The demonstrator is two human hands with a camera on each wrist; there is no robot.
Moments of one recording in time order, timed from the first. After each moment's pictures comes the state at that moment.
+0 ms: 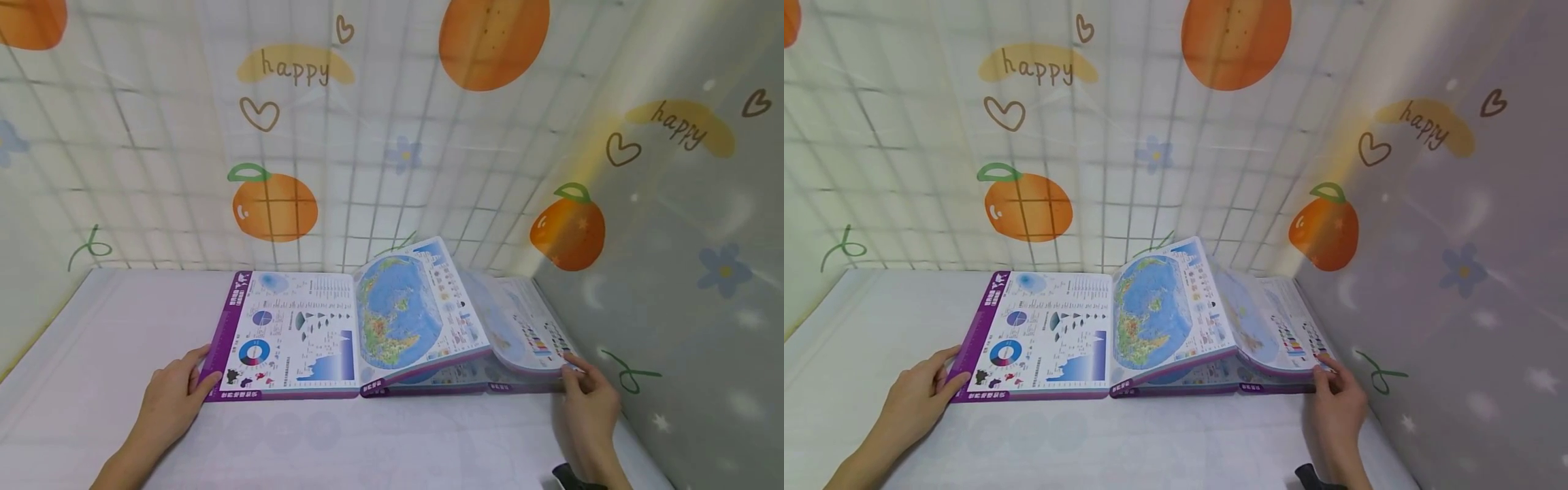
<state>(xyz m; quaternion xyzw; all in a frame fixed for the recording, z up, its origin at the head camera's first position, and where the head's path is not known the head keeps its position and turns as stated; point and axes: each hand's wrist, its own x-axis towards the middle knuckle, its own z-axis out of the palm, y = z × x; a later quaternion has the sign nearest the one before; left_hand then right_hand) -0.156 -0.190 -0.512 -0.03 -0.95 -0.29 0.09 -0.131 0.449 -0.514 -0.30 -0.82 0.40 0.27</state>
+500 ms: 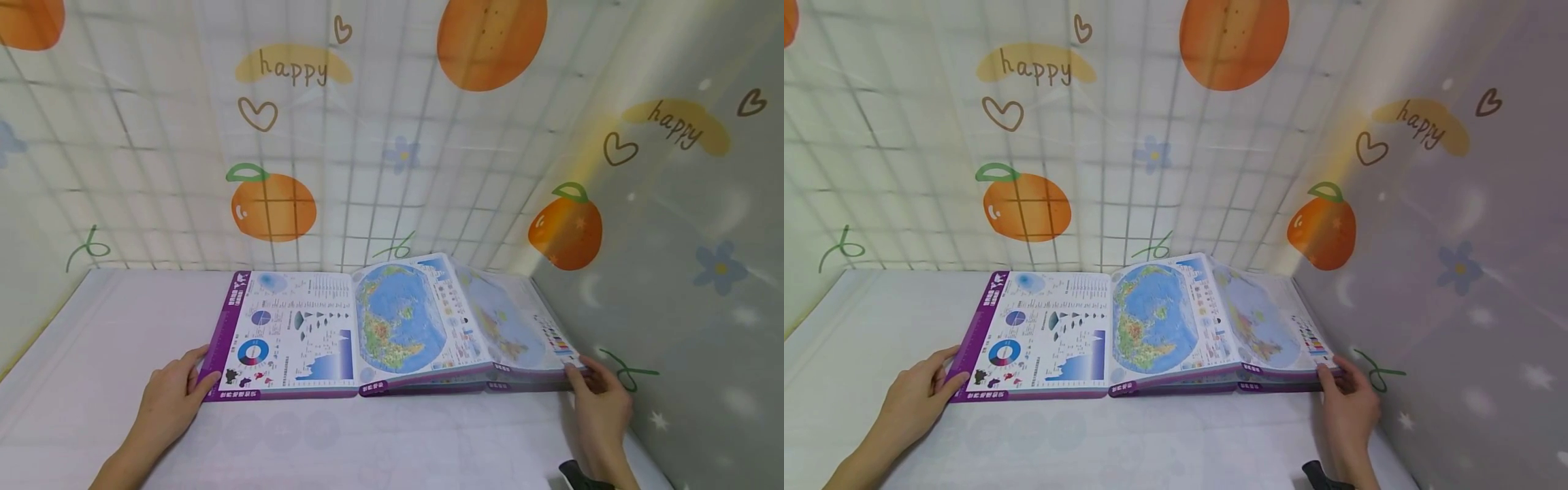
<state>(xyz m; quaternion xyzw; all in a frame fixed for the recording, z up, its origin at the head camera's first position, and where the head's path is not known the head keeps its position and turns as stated) -0.157 -0.192 -0.515 -0.03 -0.95 -0.29 0.09 -0.129 0.461 -0.509 -0.35 -0.81 0.40 0.26</state>
